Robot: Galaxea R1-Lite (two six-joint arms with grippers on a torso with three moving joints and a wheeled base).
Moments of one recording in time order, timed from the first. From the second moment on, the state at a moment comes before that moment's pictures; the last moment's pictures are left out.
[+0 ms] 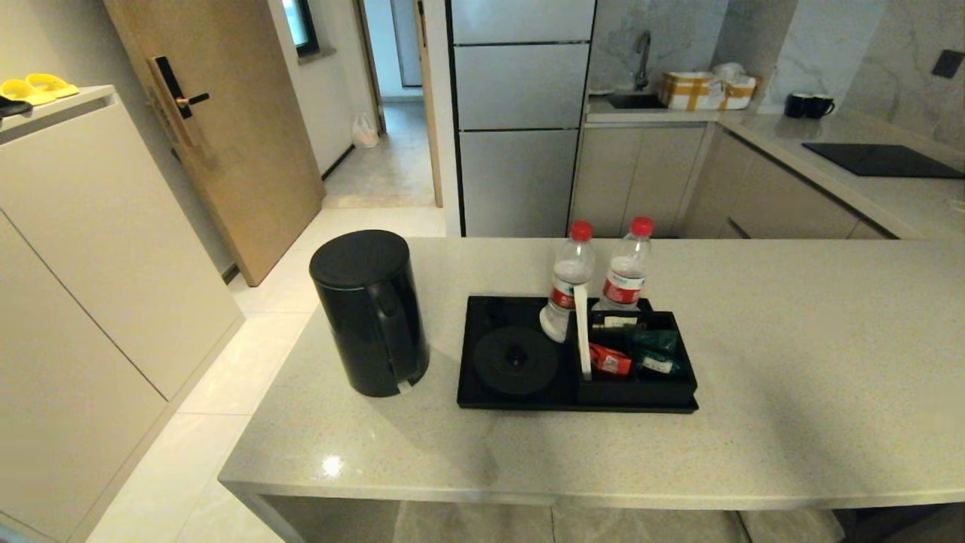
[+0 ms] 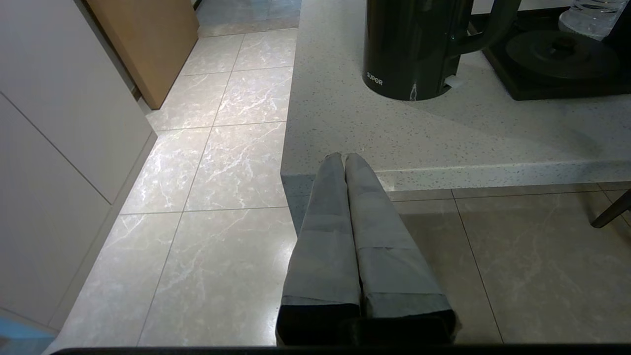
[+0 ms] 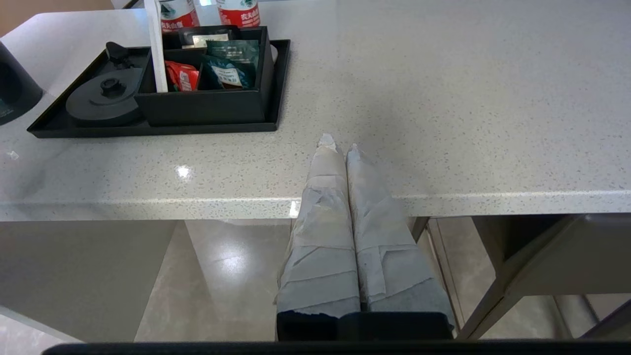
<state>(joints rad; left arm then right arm) 0.00 0.00 0.00 0.00 -0.02 0.08 0.00 0.00 0.00 0.01 -0.01 0.01</state>
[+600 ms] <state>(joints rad) 0.00 0.00 0.00 0.00 -0.02 0.08 0.00 0.00 0.00 0.01 -0.01 0.01</state>
